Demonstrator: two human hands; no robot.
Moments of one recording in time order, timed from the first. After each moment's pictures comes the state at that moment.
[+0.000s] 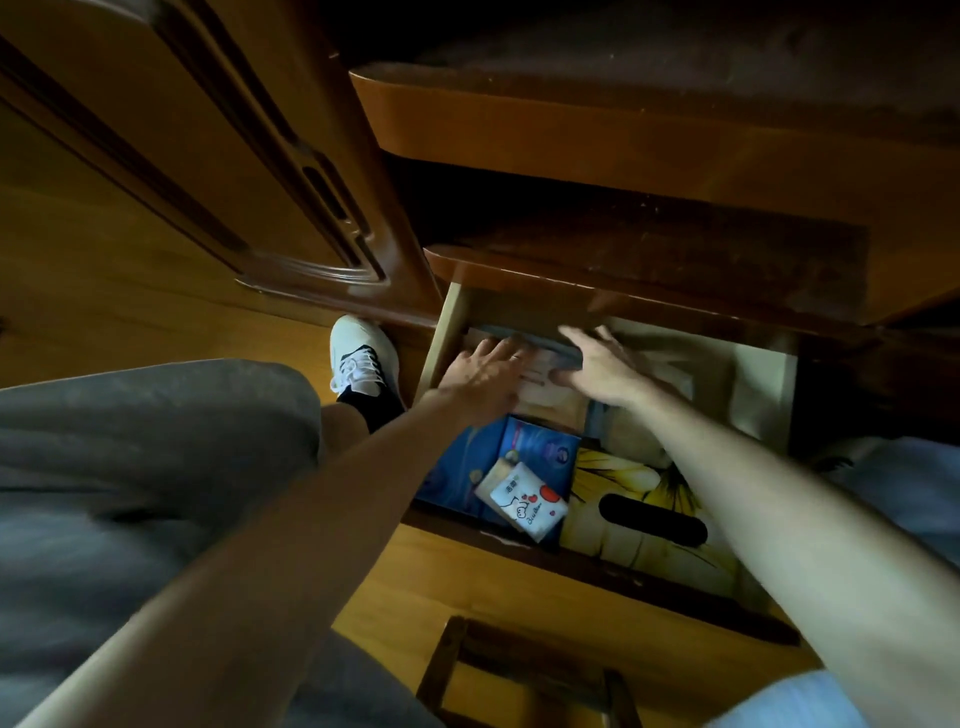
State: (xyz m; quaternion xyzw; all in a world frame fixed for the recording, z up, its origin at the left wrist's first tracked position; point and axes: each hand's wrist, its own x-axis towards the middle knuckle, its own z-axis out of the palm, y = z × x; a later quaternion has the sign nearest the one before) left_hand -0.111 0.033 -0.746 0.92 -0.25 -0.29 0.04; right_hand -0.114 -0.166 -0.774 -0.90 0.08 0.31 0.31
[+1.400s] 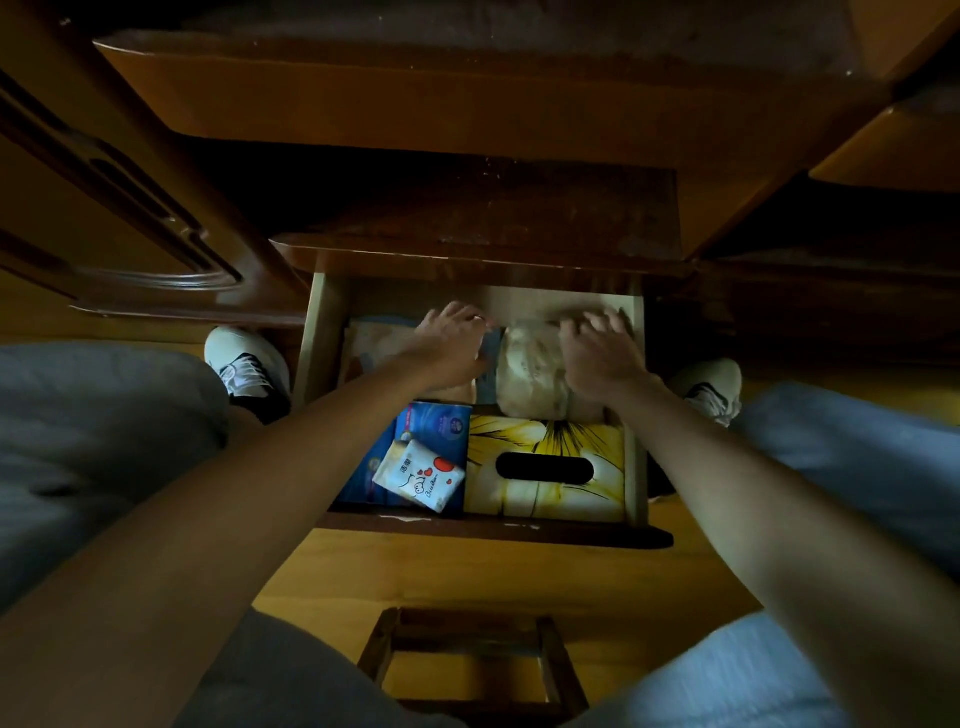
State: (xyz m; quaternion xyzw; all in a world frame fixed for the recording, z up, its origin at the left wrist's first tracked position) left_hand -0.108 -0.061 -0.743 0.90 -0.36 -0.23 0.08; right_hand -0.189 -0.277 -0.747 -0.97 0.04 0.24 -0.01
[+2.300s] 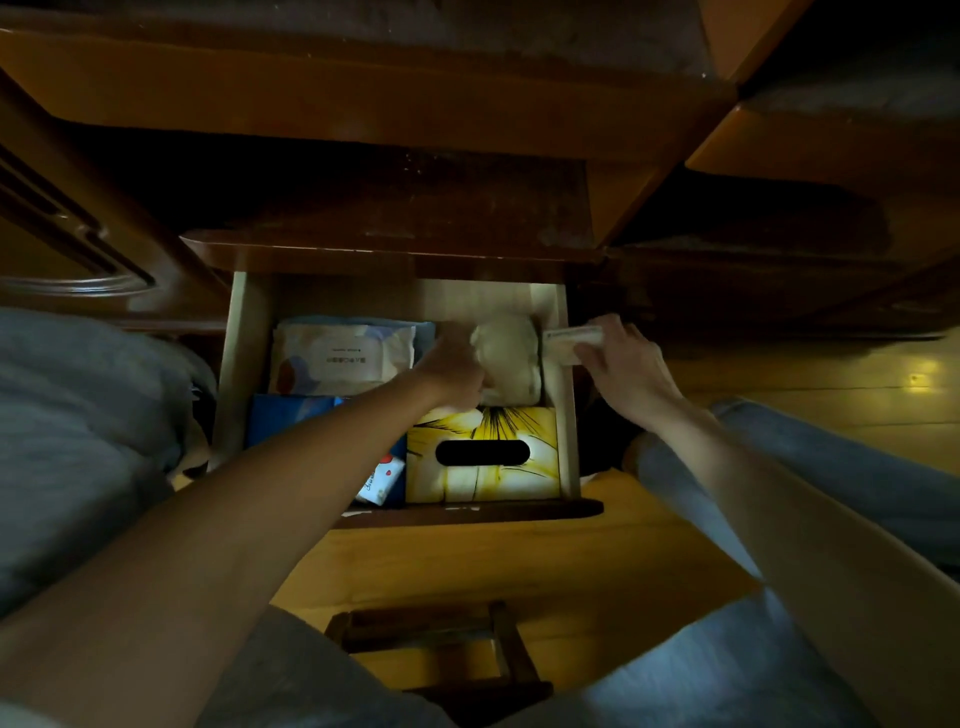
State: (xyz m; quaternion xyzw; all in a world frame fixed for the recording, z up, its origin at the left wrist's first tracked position) left_hand -0.162 -0.131 -0.763 0.84 -0.44 -0.32 0.02; right_hand -0.278 -0.353 -0.696 -0.96 0.16 0.09 0.21
